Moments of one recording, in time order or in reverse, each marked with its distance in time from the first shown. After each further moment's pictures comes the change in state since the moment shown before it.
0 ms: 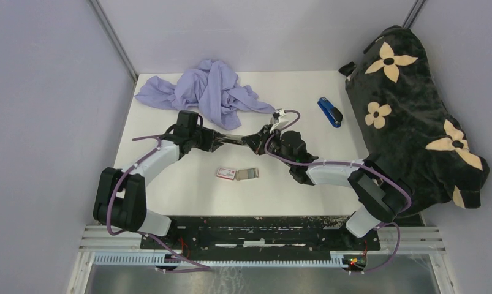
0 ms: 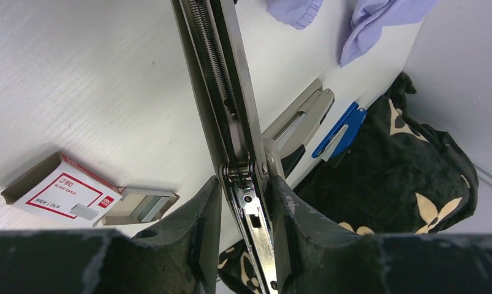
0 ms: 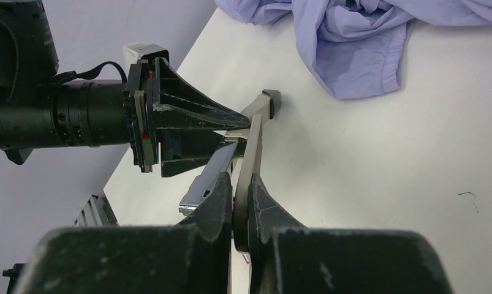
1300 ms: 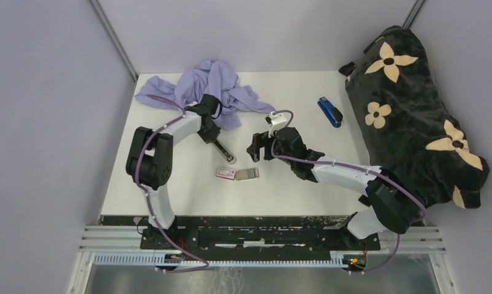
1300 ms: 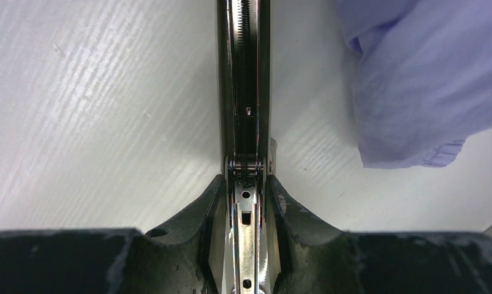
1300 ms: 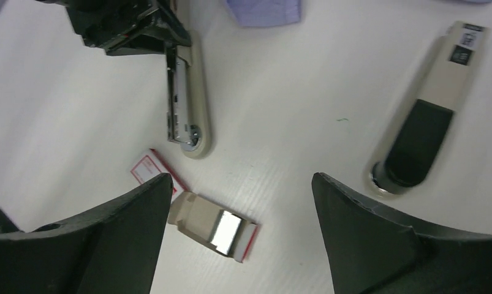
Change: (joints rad) left arm -0.036 0.450 0.435 -0.327 -0.430 0.452; right arm 0.005 -0.101 0.066 -0.483 0.093 -0.258
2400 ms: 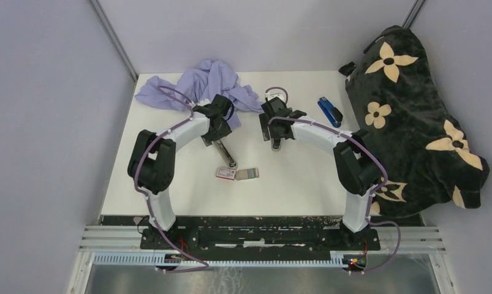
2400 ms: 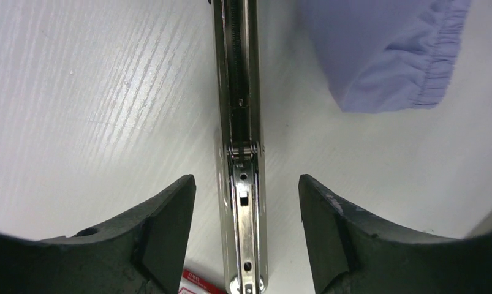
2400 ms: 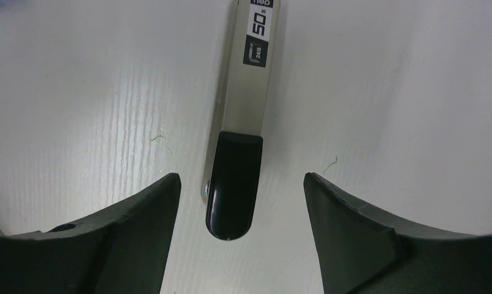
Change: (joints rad) left arm -0.129 0.007 0.053 -0.075 -0.120 0.085; right arm -0.157 0.383 0.602 -0.779 0.299 -0.089
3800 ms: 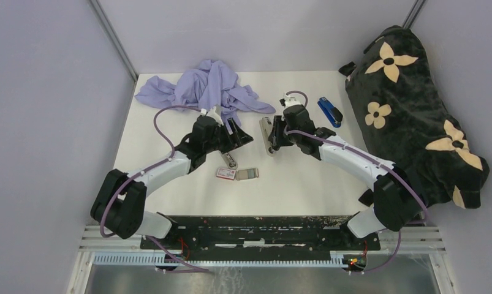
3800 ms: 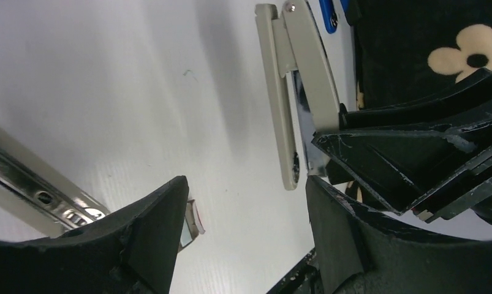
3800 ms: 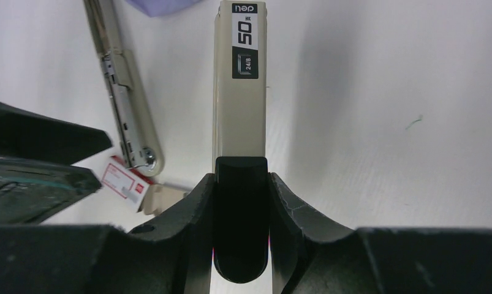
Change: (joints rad) left arm -0.055 -0.510 -0.586 0.800 0.597 0.122; right arm -0.008 -0.377 -0.302 0.192 -0.267 0.146
